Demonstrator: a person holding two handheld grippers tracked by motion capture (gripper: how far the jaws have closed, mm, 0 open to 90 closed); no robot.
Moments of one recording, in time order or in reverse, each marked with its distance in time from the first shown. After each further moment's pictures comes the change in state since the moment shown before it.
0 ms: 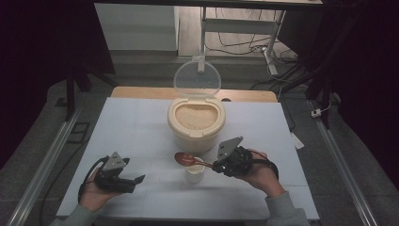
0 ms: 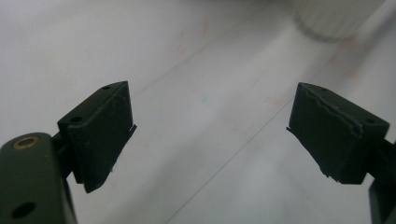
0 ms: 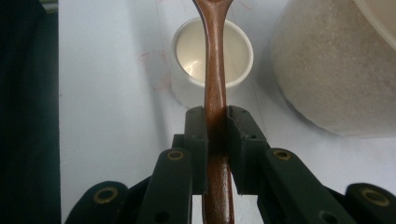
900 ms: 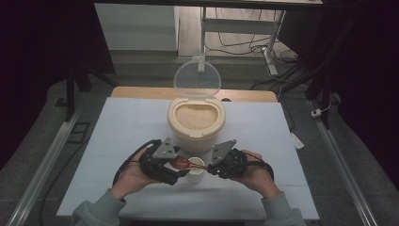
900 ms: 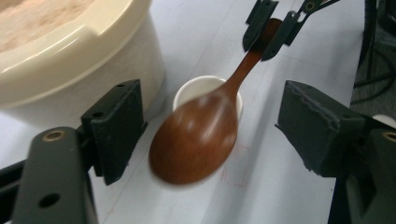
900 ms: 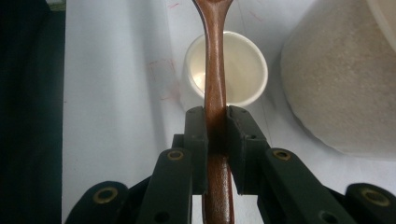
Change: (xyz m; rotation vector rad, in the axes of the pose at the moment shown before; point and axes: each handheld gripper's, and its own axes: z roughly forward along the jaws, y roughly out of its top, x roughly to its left) left arm -0.076 0.123 0.024 0.024 -0.196 0.336; right arm 0.009 0.011 0.008 0.001 0.003 -0.051
